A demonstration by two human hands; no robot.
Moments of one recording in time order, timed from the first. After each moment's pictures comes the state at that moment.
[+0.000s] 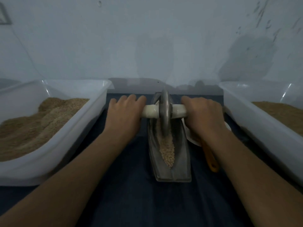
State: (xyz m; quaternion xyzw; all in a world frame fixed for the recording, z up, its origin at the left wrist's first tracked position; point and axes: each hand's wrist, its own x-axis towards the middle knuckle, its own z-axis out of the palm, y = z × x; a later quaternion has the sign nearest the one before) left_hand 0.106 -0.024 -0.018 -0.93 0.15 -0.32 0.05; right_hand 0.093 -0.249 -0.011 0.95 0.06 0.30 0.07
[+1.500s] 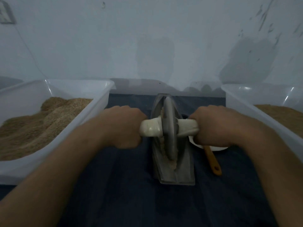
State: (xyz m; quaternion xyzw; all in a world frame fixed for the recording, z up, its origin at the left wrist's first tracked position) left_hand 0.070 0.000 0.023 -0.97 0.23 -0.02 0.01; right_hand 0.049 -0.257 0.033 0.99 0.11 0.02 0.03
